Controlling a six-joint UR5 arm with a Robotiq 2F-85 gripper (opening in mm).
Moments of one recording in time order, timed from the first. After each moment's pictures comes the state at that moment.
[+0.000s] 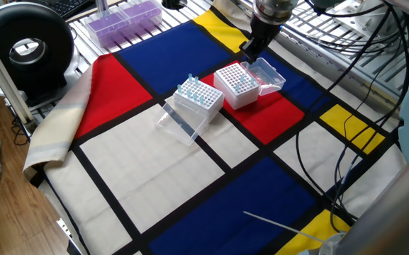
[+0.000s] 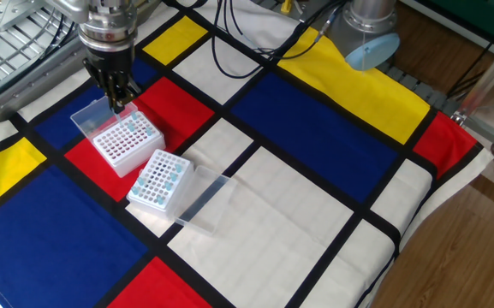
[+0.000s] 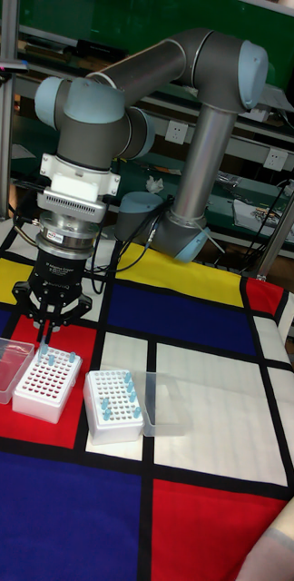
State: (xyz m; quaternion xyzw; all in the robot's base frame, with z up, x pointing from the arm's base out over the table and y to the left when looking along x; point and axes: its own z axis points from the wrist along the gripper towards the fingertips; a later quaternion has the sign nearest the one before) arm 0.559 -0.147 0.110 -0.01 0.99 -0.02 0.10
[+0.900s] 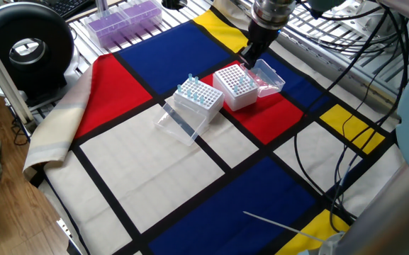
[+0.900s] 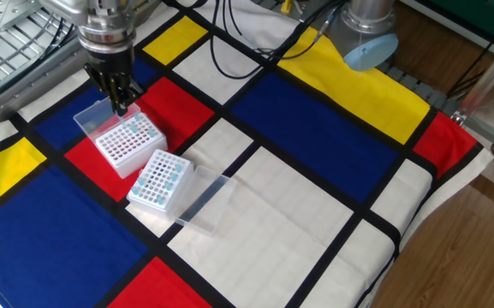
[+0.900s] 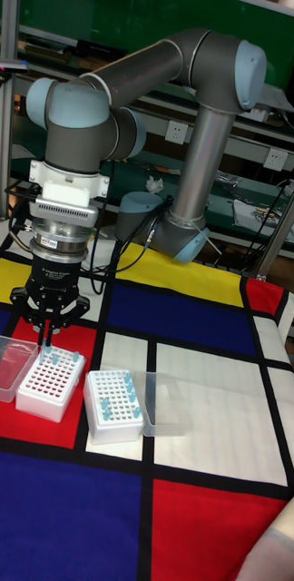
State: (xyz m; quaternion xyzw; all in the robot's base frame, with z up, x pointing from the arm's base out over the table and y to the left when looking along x) arm 0.551 -0.147 0.100 -0.05 1.00 0.00 0.09
